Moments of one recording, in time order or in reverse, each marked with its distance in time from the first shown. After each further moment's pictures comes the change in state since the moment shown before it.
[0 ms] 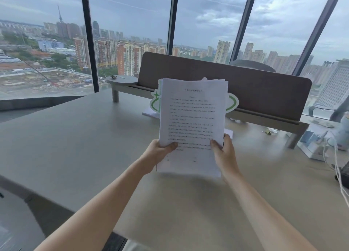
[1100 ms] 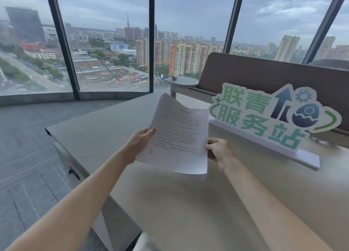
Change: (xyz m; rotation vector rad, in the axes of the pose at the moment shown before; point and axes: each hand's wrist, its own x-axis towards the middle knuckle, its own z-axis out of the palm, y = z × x) left_hand -0.027 0.023 -0.223 0.111 0.373 -0.146; right_hand 0.036 -0.042 0.209 0.103 -0.474 0.347
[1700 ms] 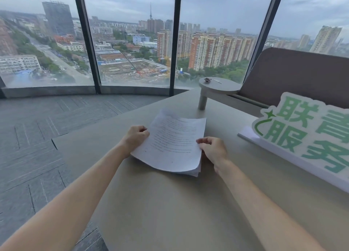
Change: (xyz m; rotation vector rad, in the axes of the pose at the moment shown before) left_hand 0.152 -0.031 -0.121 0.336 0.297 -0.075; right_hand 0.154 -0.008 0.146 -0.188 -0.045 -0.106
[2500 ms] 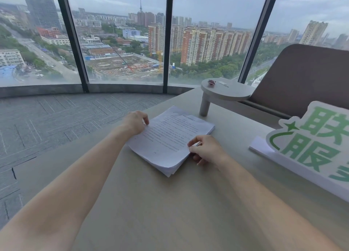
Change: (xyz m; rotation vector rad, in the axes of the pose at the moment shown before) left_hand 0.167 0.014 -0.001 0.676 0.004 0.238; right_hand 0.088 -0.030 0.032 -0.306 -0.196 -0.007
